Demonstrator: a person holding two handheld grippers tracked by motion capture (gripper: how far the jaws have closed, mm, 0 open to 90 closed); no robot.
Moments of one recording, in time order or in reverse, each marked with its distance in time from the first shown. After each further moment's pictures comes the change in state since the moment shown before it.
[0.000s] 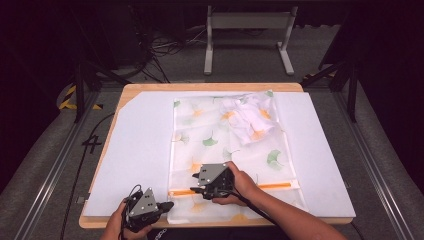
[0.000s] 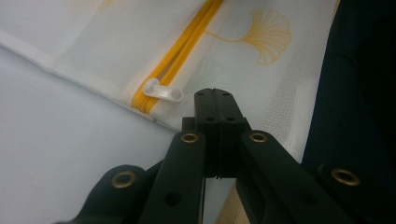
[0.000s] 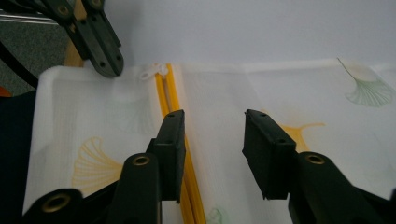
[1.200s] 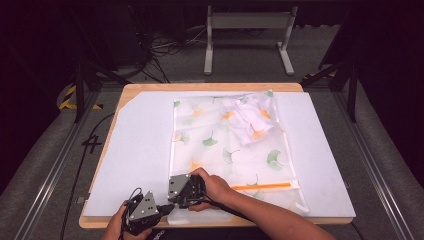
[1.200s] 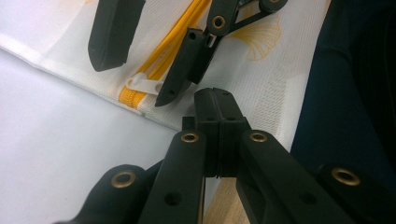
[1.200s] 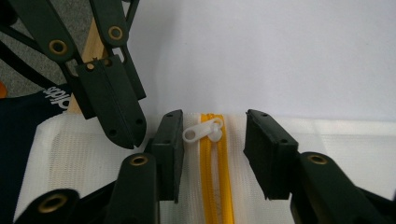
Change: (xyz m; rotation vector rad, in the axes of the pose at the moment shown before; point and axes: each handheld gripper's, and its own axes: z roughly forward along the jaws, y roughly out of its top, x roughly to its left) left arm -0.004 -0.004 -0.001 -0.011 -0.013 0.004; right arm 0.024 0.036 0.062 0.073 0.087 -0.139
